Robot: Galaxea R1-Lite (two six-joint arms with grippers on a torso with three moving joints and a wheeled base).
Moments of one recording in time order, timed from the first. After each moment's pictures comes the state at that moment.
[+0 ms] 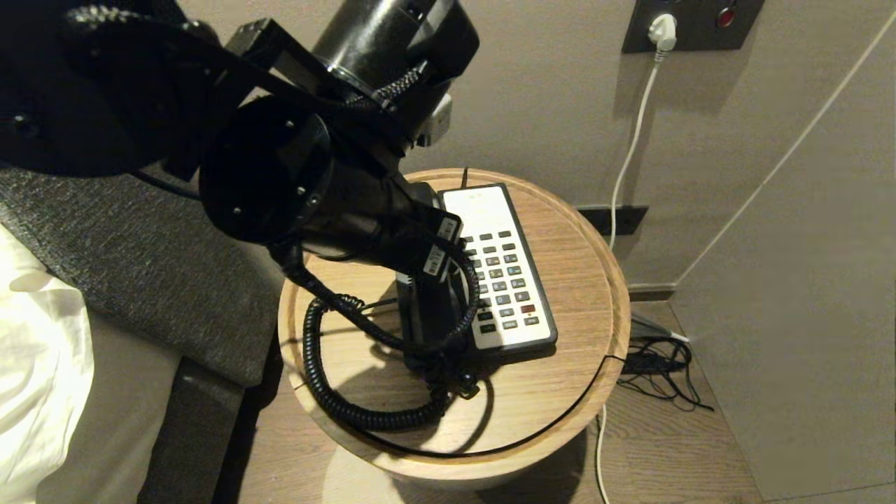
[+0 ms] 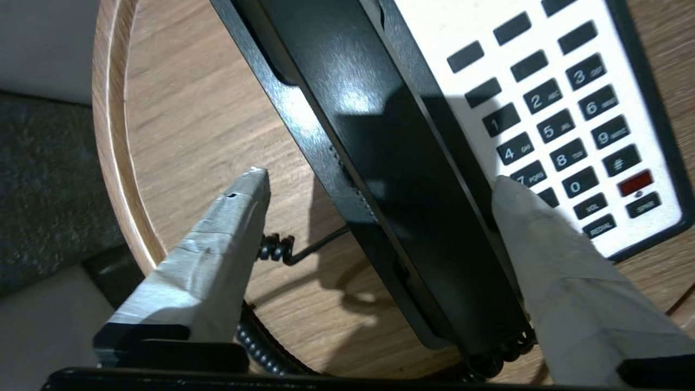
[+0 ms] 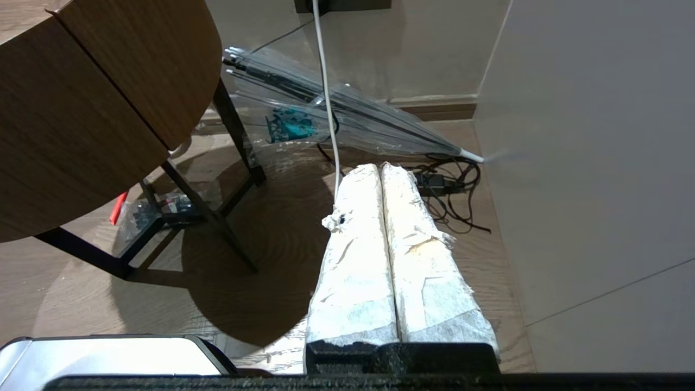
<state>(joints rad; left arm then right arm) -0.90 1.81 -1.88 0.81 0.51 -0.21 0.00 0.00 0.00 0.00 0.01 0.00</state>
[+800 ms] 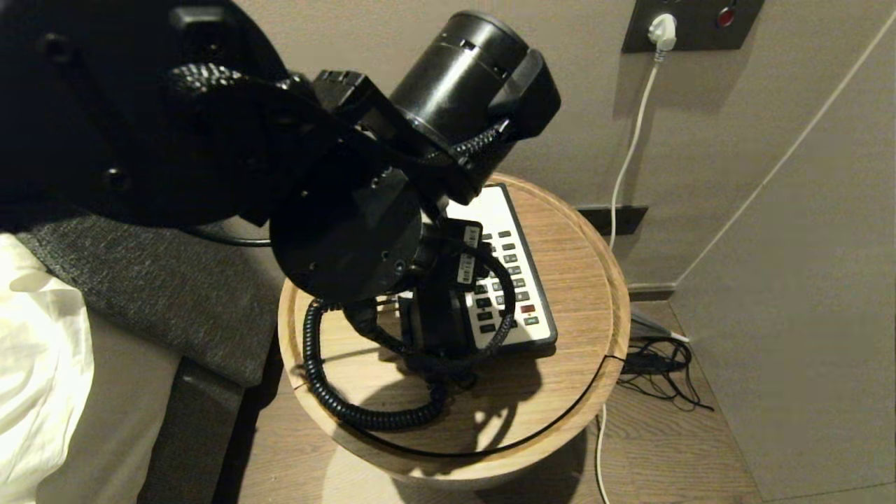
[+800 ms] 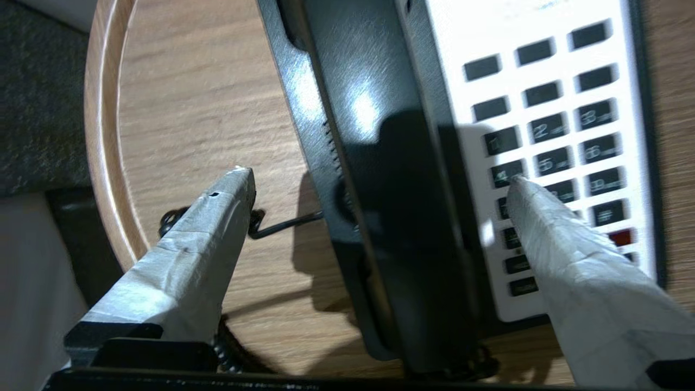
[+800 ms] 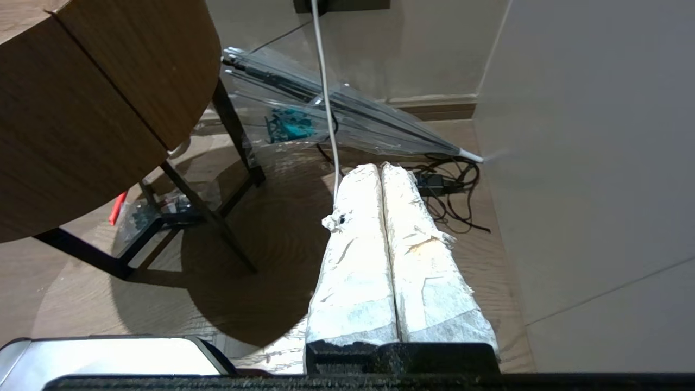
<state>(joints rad) -0.98 1.86 -1.88 0.84 0.70 -0.51 0.00 0.00 0.00 0.00 0.01 0.00</state>
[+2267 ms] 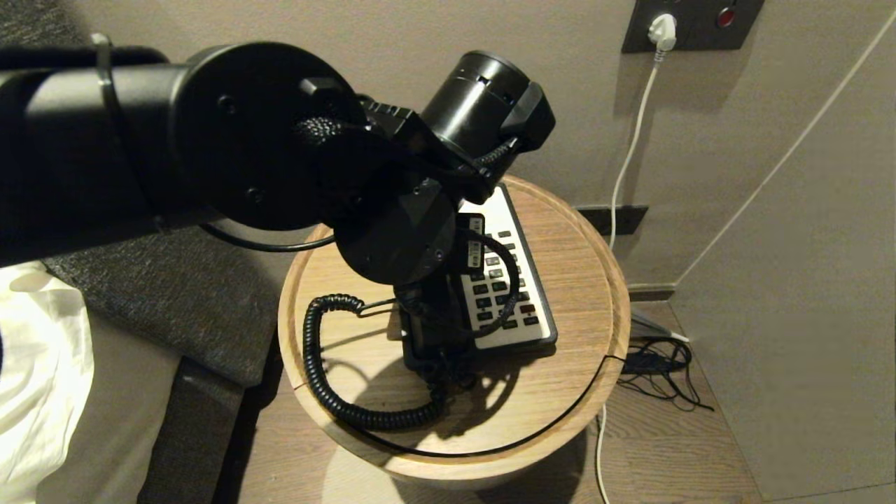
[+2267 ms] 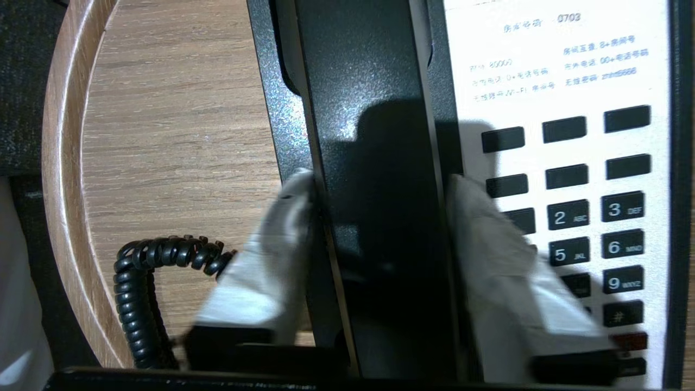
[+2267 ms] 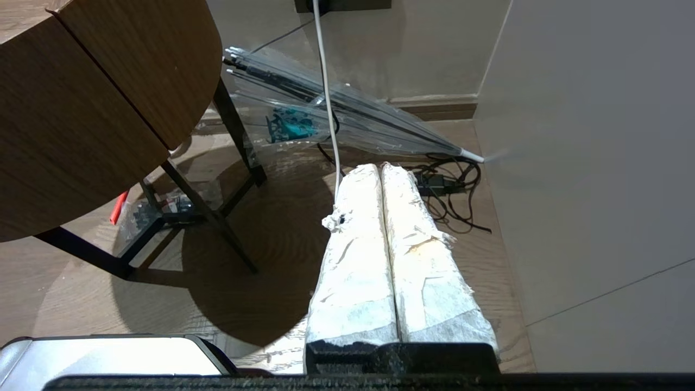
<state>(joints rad) -0.93 1.94 -1.92 0.77 0.71 -0.57 0.00 0.00 0.00 0.00 0.01 0.00</state>
